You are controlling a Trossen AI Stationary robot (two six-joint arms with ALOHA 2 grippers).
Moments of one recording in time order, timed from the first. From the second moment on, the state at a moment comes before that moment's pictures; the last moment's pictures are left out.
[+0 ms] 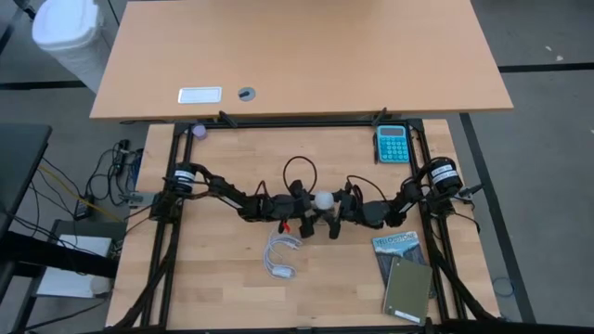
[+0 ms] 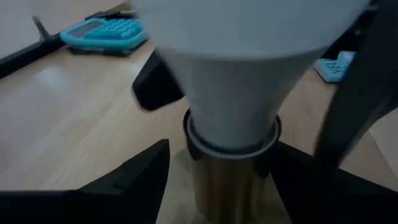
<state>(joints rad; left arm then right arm) -0.06 2.10 0.93 0.87 -0.29 -0.05 0.24 1.93 0.39 1.49 0.59 0.14</state>
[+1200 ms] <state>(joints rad) -0.06 2.09 0.94 0.76 -0.33 -0.11 0.33 1.90 0.46 1.27 0.90 0.18</state>
